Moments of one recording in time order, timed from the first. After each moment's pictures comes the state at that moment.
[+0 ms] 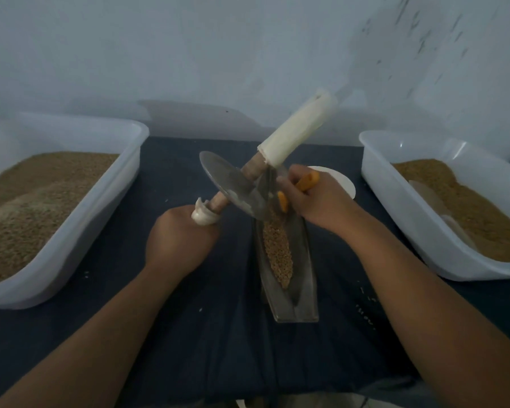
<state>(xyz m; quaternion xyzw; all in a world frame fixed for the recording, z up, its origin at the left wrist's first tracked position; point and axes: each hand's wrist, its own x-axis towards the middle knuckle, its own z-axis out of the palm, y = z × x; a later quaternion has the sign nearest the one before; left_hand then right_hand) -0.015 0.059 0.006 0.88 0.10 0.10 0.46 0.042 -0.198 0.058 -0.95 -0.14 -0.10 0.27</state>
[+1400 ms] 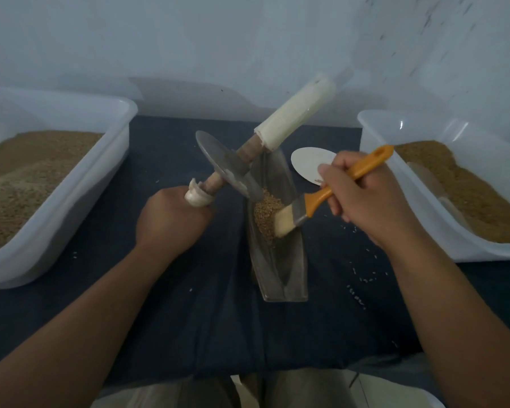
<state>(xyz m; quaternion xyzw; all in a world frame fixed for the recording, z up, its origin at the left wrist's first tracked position) -0.009 0.058 -0.001 0.90 0.08 0.11 0.42 -0.026 -0.240 0.074 -0.87 -0.12 -0.14 0.46</state>
